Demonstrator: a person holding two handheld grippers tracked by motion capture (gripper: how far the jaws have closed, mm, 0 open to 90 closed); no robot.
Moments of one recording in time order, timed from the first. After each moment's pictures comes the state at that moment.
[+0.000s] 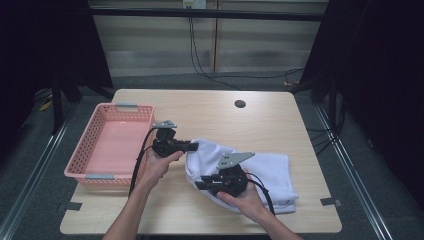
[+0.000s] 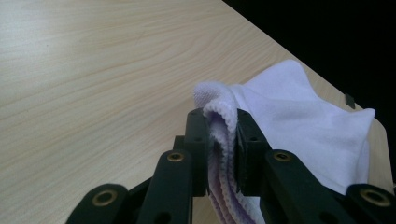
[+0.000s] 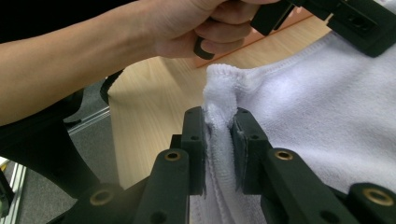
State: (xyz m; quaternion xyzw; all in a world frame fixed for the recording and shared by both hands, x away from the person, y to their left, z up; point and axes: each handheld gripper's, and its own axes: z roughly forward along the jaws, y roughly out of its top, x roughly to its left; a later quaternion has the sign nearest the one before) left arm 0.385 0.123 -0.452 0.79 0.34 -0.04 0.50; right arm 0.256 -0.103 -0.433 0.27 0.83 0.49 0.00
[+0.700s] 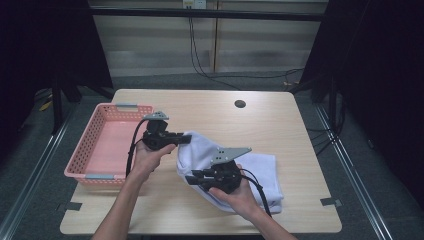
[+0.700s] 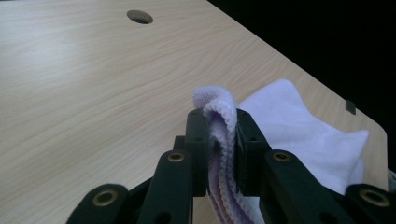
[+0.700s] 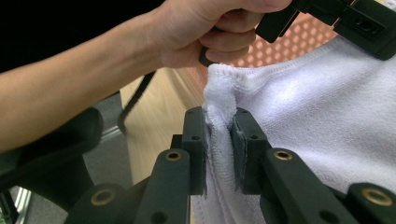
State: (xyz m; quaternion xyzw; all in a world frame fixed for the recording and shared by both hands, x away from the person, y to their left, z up) left arm 0.380 0.146 -0.409 0.80 0.34 0.00 0.50; right arm 0.256 -0.083 -0.409 0.26 0.80 0.54 0.00
